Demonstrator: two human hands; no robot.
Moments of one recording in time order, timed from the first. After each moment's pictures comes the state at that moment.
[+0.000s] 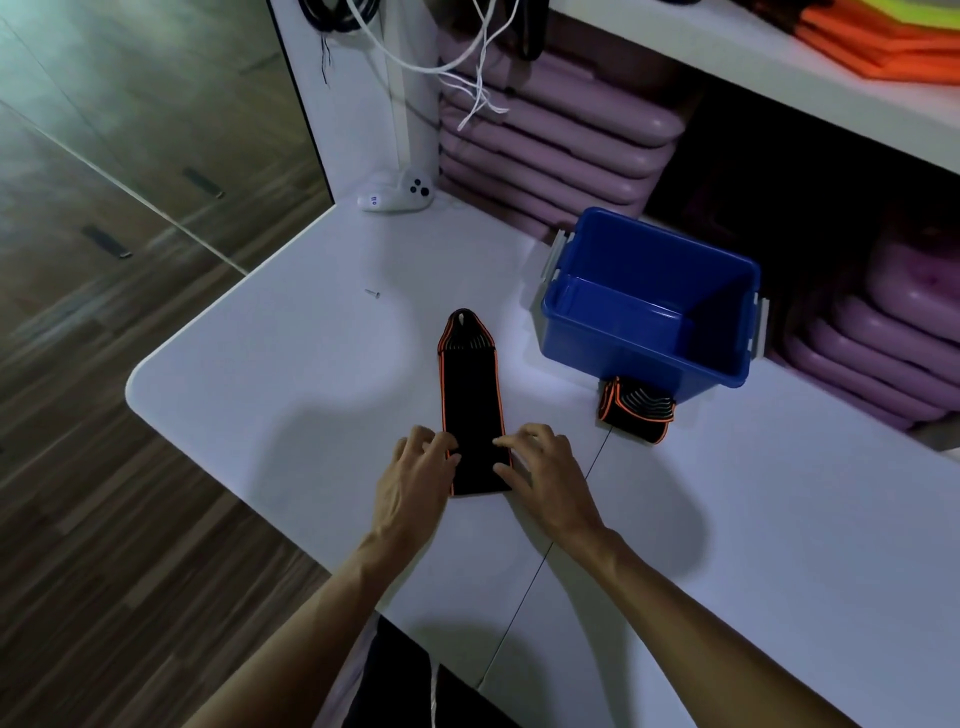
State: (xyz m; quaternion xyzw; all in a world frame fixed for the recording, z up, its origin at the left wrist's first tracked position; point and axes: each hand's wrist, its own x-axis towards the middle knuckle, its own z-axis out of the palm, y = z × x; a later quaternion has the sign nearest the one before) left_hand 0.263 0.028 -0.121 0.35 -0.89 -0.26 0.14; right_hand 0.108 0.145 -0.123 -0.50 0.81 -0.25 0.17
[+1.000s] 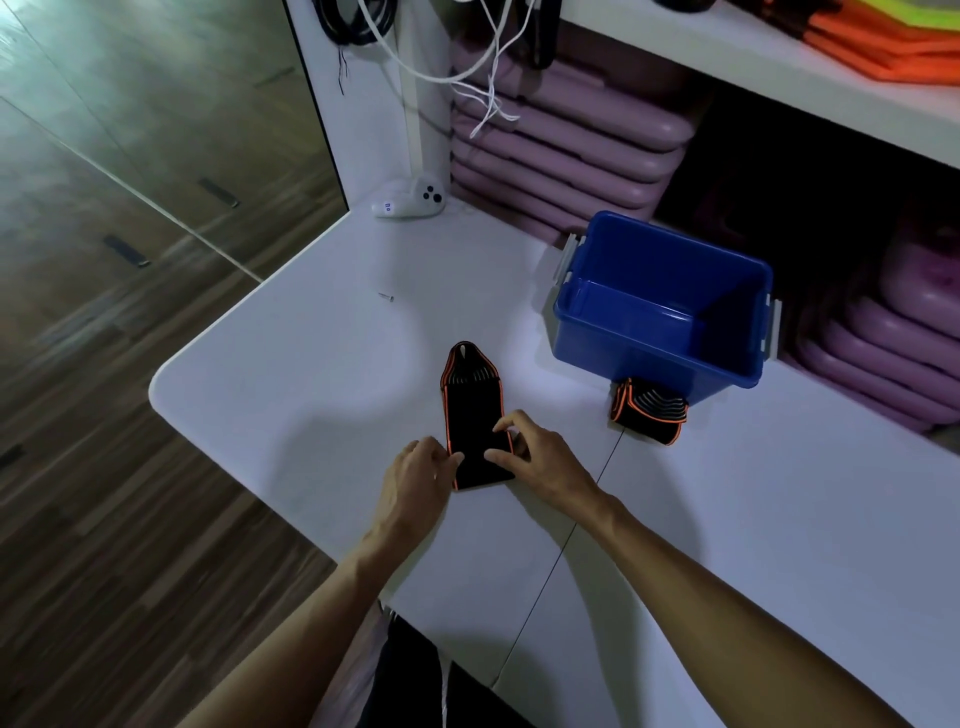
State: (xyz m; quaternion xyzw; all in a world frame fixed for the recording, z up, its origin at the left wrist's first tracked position) left_hand 0.272 0.015 -0.125 0.44 -0.82 -0.34 0.12; right_hand 0.102 0.113 -0.114 -0.48 0.76 -0.29 0.32
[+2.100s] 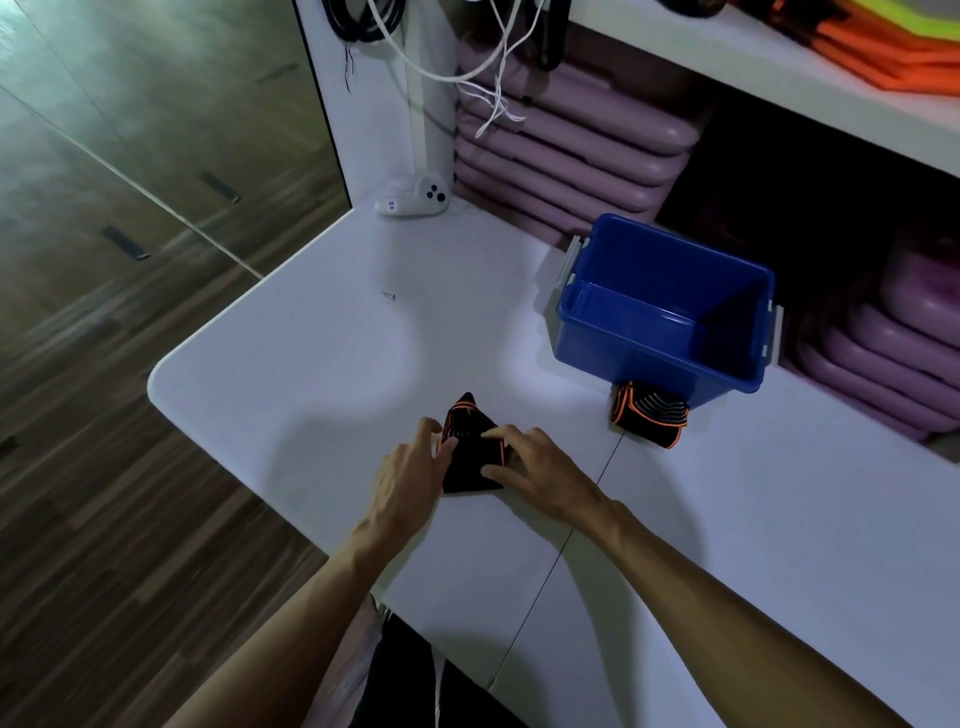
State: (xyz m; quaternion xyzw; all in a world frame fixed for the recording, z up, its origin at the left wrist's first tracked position) left_hand 0.270 0.010 -0.118 0.43 -0.84 -0.31 0.11; right_hand 0.105 0.120 -0.108 -0.53 0.75 -0.22 0.32
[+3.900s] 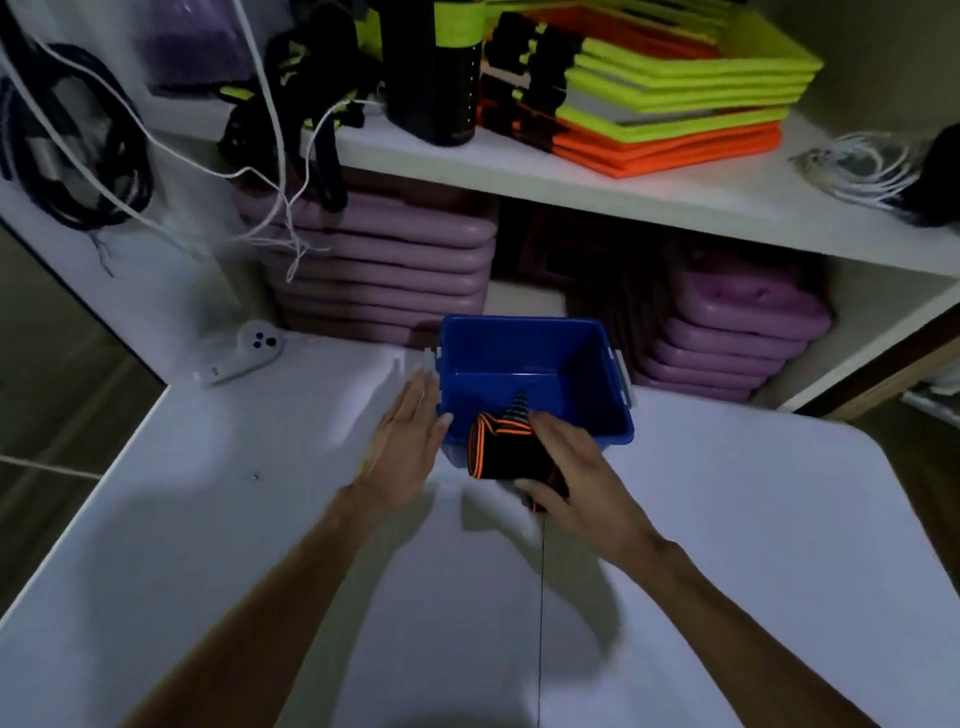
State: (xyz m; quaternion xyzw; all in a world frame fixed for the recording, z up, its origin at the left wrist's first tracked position) left_hand 0.068 -0.096 -0.064 0.09 -0.95 -0.26 0.11; right_hand 0.018 0.148 -0.011 -0.41 0.86 -0.29 0.05
